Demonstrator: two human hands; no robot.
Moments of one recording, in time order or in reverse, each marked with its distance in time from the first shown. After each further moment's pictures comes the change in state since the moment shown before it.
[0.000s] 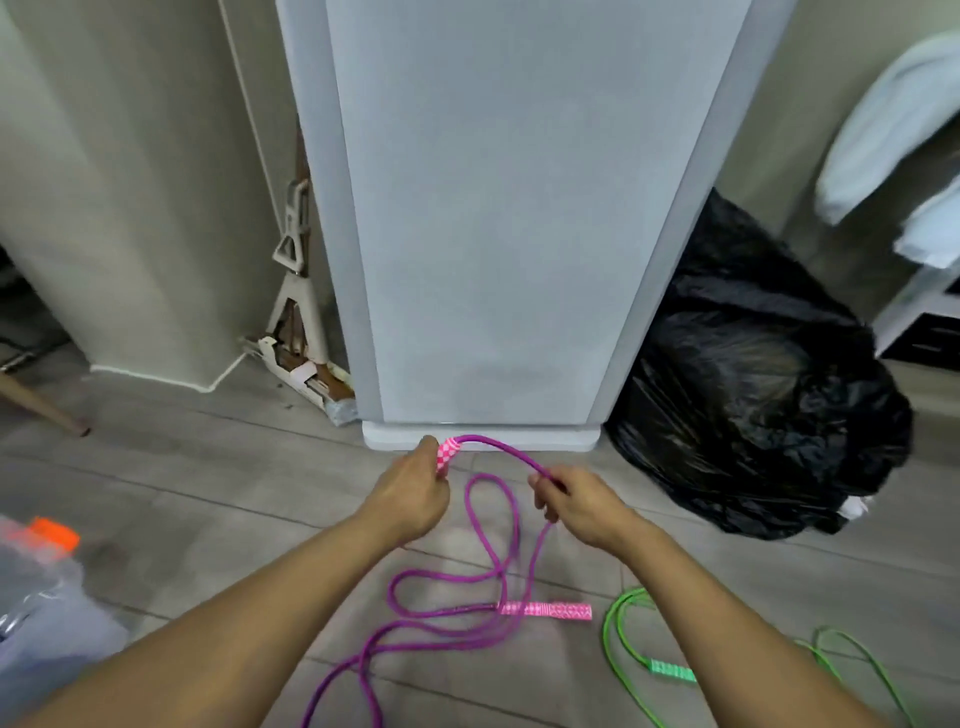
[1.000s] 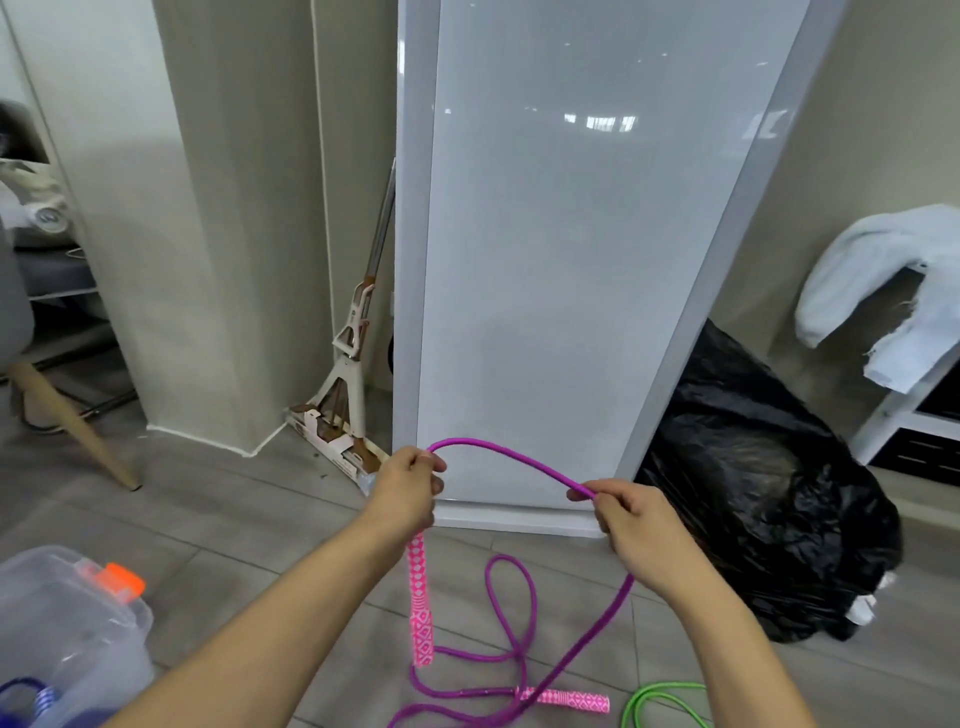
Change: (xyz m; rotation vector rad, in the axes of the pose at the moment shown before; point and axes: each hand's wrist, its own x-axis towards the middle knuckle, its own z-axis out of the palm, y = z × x) left_hand -0.062 0.031 -0.127 -0.883 0.254 -0.243; right_hand -0.108 -0.149 -0.073 0.330 0.315 -0.118
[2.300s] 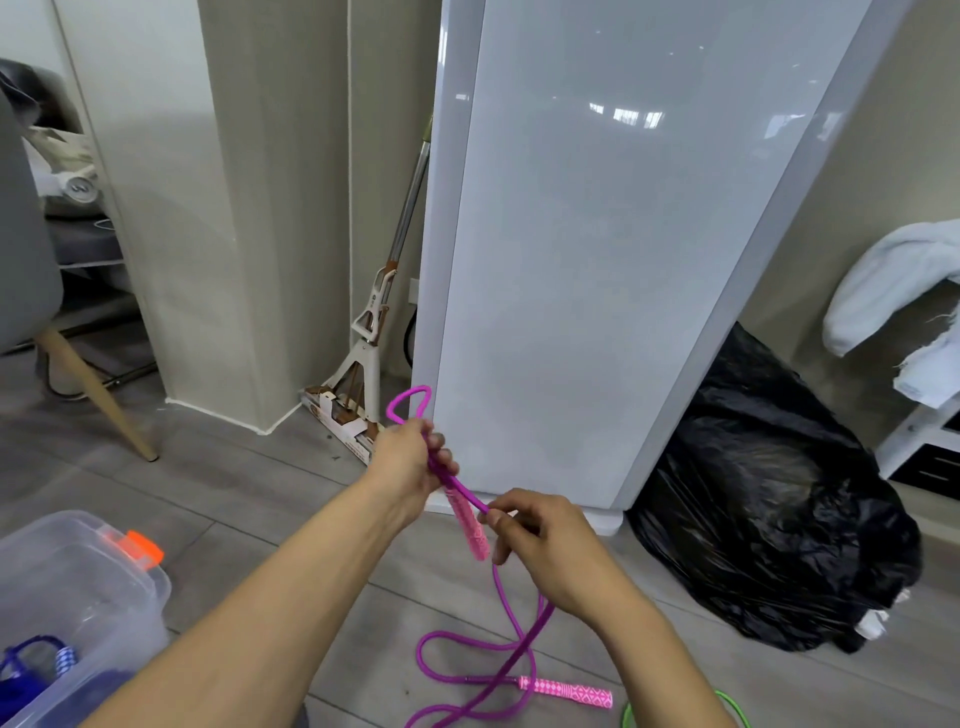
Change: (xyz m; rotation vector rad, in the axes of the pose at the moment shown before) left_hand 0.009 0.020 -0.016 -0.654 0.043 -0.162; right_hand -0.018 -0.042 0.080 -0.176 -0.303 -0.121
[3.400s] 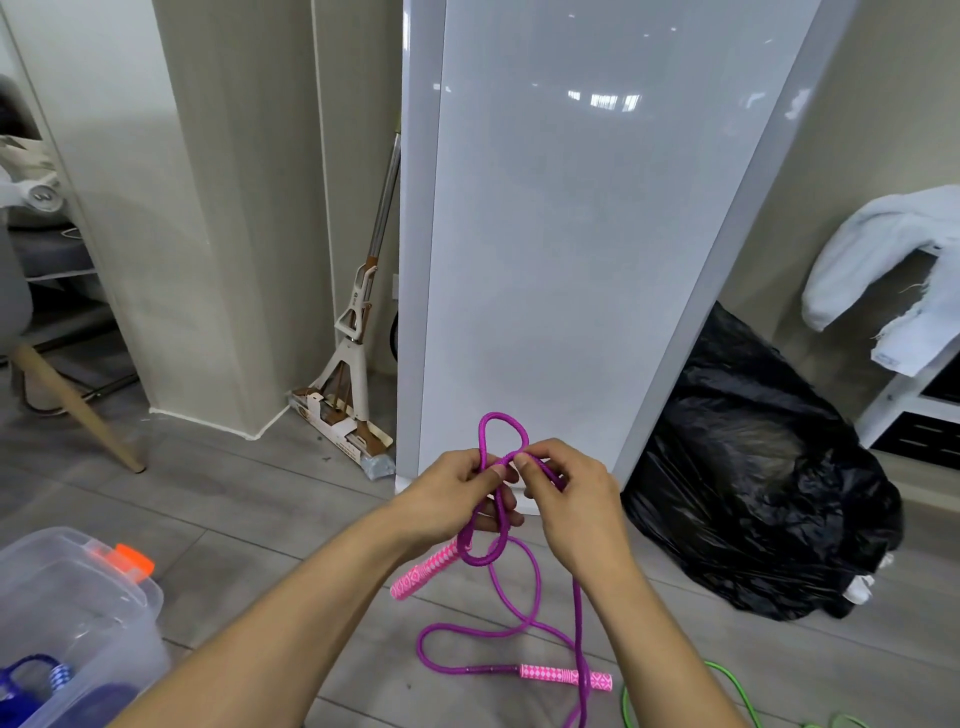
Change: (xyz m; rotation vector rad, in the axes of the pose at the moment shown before) left_hand -0.032 -0.030 0.004 0.712 -0.592 0.071; right_hand 0.006 0.006 -0.012 0.065 0.483 -0.030
